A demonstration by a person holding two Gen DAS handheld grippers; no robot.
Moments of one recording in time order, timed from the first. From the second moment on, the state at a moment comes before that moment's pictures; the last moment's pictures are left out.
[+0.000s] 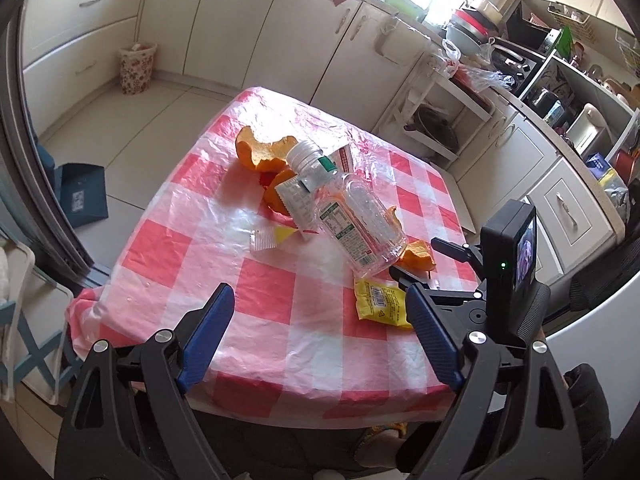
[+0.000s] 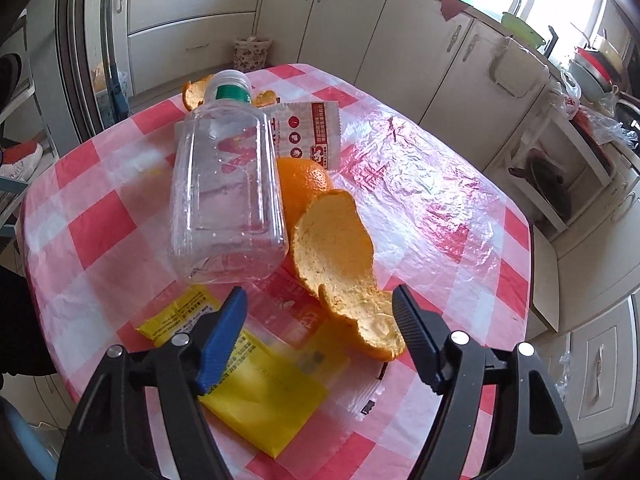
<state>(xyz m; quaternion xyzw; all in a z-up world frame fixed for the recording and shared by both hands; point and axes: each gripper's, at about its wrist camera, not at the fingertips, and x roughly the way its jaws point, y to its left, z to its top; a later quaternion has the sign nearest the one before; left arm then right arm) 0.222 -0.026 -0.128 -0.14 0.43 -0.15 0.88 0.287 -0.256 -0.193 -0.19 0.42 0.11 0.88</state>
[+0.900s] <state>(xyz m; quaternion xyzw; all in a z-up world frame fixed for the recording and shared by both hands) 0.248 -0.033 -0.151 -0.20 0.49 -0.20 0.82 0.306 -0.286 -0.186 -0.05 0.45 0.13 0.88</state>
